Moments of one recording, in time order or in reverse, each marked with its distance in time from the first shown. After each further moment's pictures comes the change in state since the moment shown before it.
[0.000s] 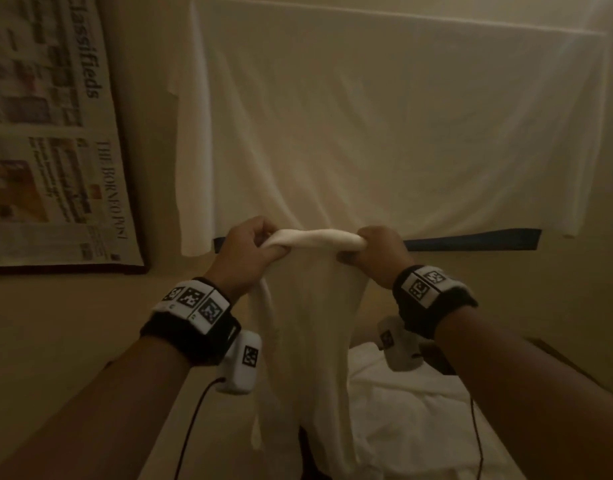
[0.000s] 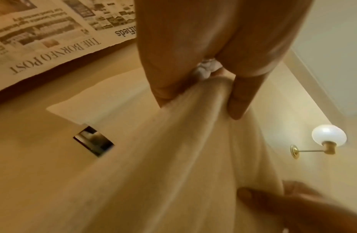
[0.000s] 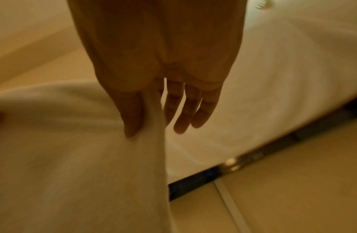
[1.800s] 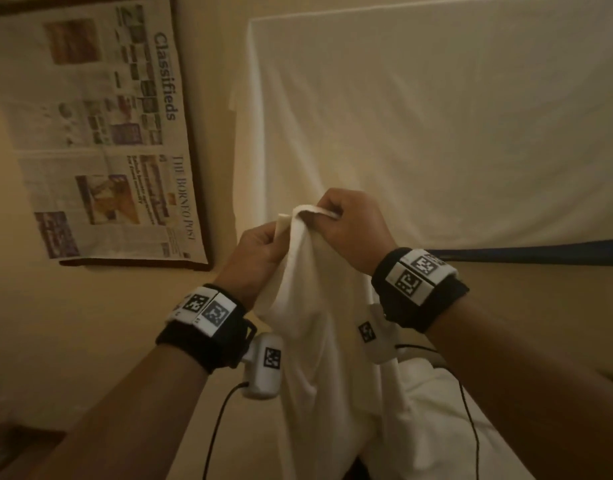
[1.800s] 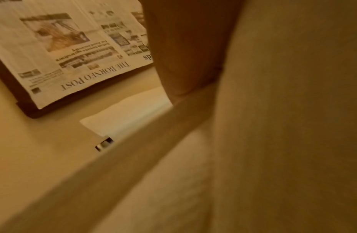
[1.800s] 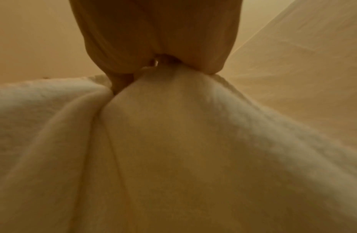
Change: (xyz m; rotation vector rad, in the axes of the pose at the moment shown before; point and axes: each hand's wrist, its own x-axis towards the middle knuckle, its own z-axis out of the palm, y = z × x) left_hand -0.027 0.036 -0.020 -0.106 0.020 -0.103; right_hand 0.011 -0.098 -0.001 0.552 0.169 -0.387
